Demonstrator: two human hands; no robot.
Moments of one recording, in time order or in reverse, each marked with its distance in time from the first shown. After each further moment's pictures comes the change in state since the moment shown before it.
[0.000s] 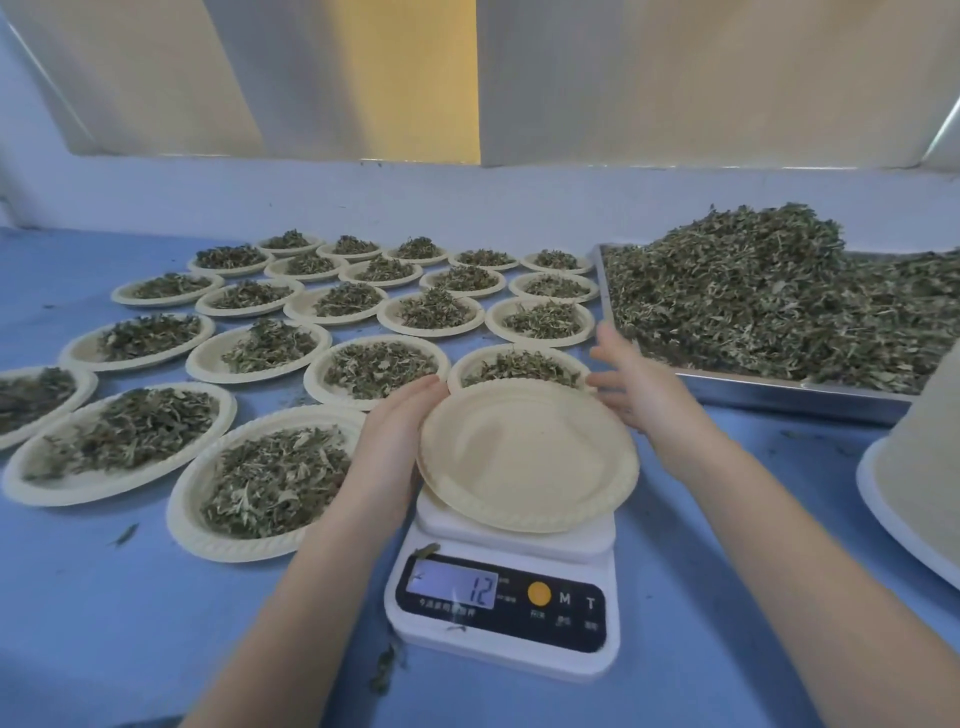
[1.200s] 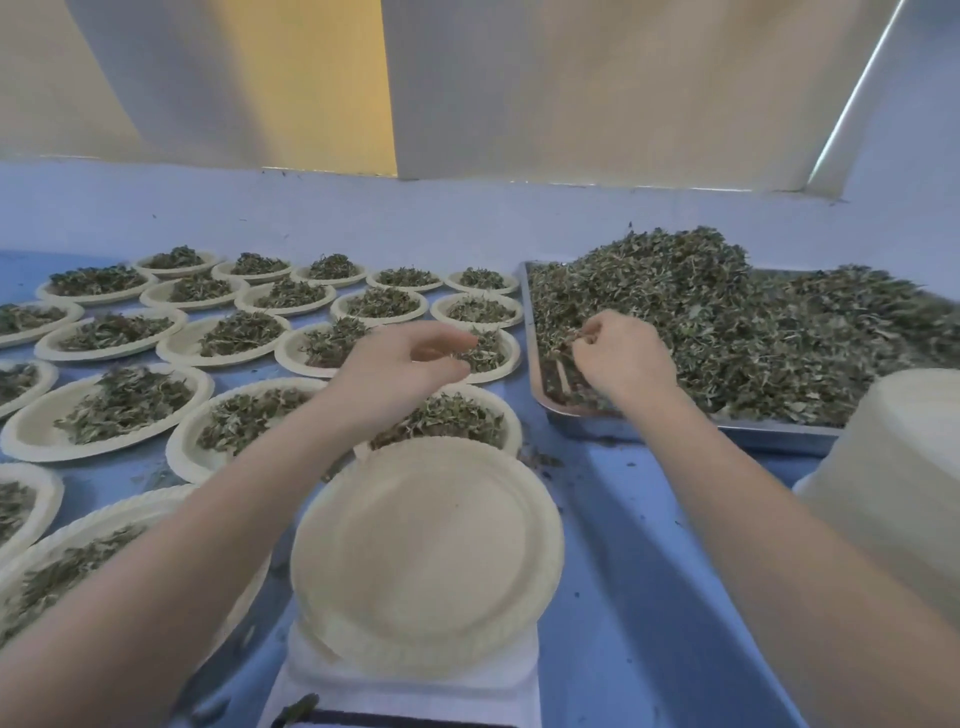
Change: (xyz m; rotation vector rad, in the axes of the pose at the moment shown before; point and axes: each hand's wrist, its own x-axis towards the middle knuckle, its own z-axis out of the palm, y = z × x) left_hand 0.079 0.059 0.070 0.671 -0.350 0.399; right_hand 0.096 -0.023 -0.057 -0.860 0.456 -0.148
